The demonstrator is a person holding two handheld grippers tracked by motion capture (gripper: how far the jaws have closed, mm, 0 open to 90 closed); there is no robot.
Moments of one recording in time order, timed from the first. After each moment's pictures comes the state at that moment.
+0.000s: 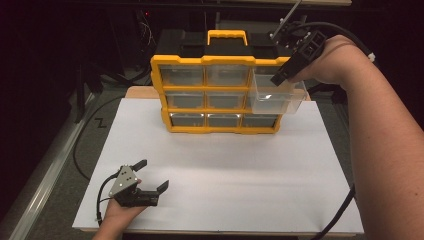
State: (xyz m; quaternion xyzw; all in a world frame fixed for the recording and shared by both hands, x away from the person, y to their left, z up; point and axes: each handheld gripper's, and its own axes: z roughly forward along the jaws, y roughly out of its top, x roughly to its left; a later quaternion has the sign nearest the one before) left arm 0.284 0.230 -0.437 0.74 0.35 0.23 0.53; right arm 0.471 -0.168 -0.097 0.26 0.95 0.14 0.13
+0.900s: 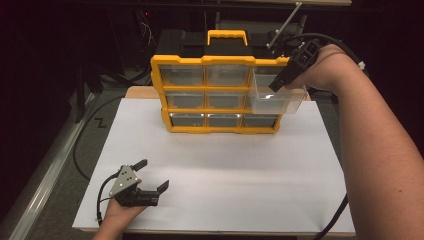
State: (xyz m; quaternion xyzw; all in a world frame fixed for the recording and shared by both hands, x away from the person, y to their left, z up) left arm 0.284 0.230 -0.437 0.74 0.35 0.23 0.53; right arm 0.480 -0.168 -0.120 0.27 0.95 0.13 0.12
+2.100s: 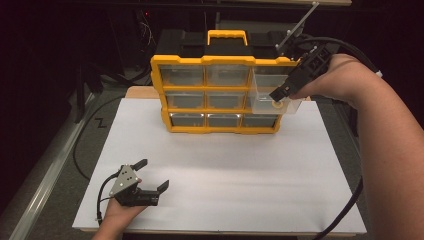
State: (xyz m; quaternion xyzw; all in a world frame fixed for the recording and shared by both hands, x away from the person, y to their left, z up) left arm 0.284 0.230 -0.436 0.74 0.35 0.24 0.53; right arm 0.444 -0.178 -0.111 0.30 0.93 0.16 0.12
